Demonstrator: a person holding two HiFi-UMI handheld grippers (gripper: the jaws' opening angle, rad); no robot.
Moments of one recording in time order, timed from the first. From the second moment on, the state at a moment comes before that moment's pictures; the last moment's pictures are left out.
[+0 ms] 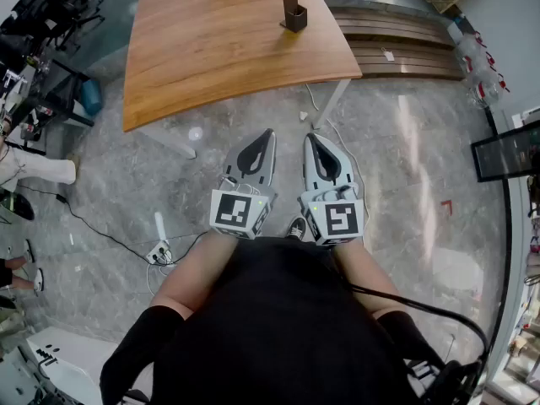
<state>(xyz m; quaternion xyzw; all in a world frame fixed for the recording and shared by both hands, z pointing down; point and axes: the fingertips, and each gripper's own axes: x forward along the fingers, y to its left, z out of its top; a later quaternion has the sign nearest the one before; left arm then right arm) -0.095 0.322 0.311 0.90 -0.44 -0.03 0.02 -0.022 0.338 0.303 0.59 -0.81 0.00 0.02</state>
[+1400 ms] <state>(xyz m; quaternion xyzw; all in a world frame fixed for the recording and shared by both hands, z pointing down) -0.048 0.228 0.351 0.87 -0.49 0.00 0.04 0.054 0.243 0.340 0.57 -0.82 0.03 0.01</state>
